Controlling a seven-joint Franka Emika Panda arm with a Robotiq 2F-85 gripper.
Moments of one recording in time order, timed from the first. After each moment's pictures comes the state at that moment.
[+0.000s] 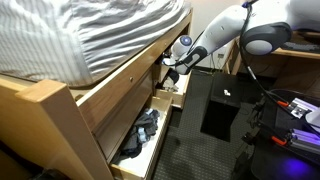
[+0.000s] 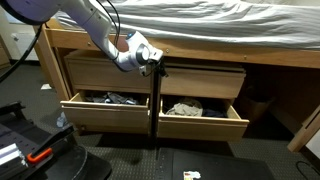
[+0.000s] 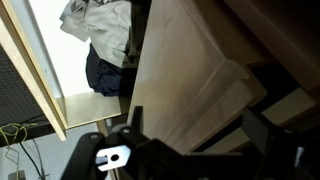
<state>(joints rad) 0.23 1.46 -0.60 -1.14 0.21 3.18 1.20</state>
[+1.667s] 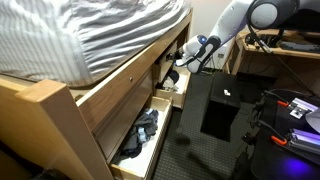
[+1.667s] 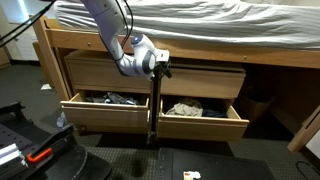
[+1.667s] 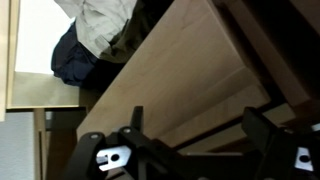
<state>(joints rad) -0.08 1.28 -0.22 -1.36 -0.15 3.48 0.77</state>
